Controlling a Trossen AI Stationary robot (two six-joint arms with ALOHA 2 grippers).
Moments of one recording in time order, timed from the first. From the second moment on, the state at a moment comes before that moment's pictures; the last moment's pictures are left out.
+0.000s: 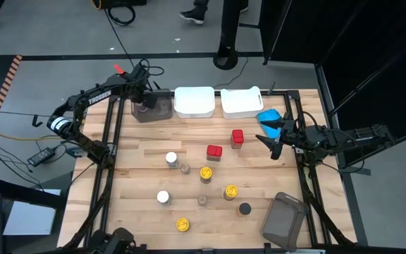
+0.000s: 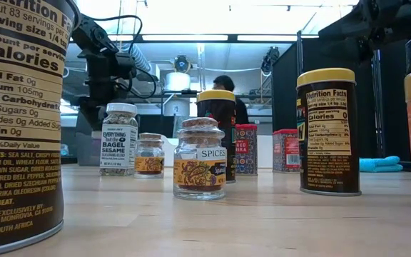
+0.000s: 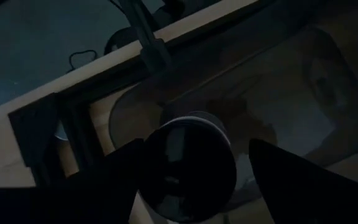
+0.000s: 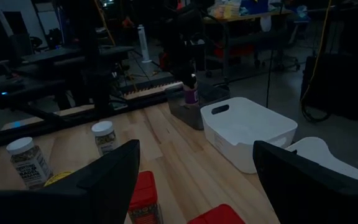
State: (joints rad) left arm 0.98 1.49 1.05 -0.78 -0.25 -0.15; right arm 0.12 0.43 0.36 -0.07 0.51 0.19
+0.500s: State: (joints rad) left arm 0.98 1.49 1.05 -0.78 -0.28 -0.09; right arm 0.12 0.43 0.36 -0.07 0.51 0.19
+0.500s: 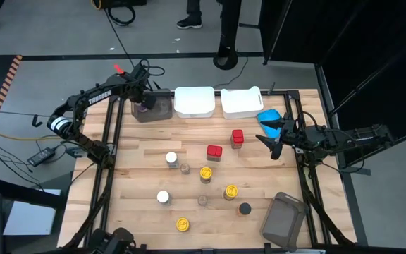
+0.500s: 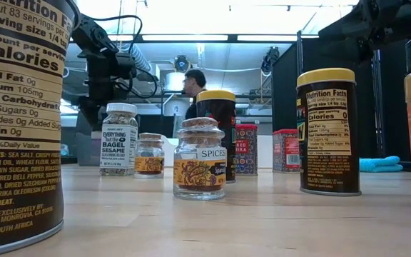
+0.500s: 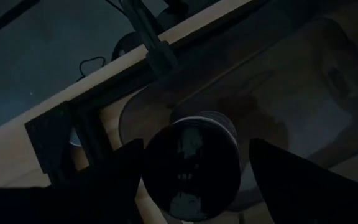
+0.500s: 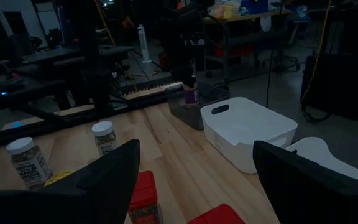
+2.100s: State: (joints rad) left arm 0.19 1.48 1.62 -1.17 0.03 -0.06; right arm 0.12 0.43 0.36 -0.07 0.51 0.19
